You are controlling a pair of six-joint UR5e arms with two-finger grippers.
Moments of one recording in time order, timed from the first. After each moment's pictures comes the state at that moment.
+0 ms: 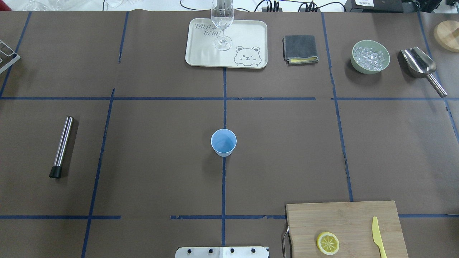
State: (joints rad) left arm -1.56 -1.46 -1.77 -1.56 -2.34 0.14; right arm 1.54 -1.69 1.71 -1.57 2.35 0.13
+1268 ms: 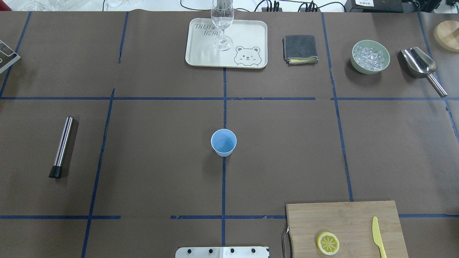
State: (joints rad) left arm -1.56 -1.46 -1.78 -1.56 -2.41 0.14; right arm 1.54 -1.69 1.72 -1.57 2.36 0.14
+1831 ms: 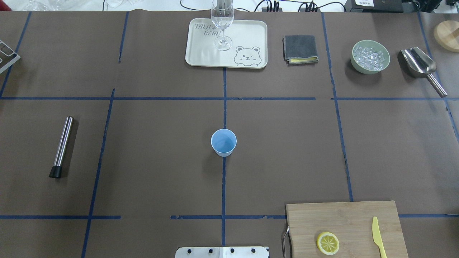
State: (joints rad) left arm -1.56 -1.46 -1.78 -1.57 -2.42 0.14; right arm 1.54 -1.71 1.72 -1.56 2.39 0.14
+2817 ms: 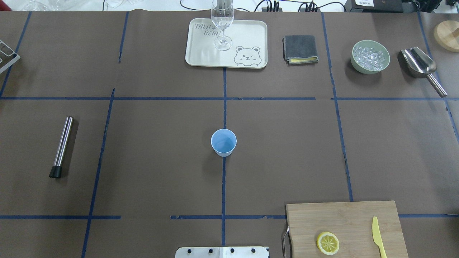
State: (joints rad) left arm -1.57 -1.45 -1.79 -1.57 -2.42 0.14; right arm 1.50 -1.77 1.82 -1.52 2.47 0.15
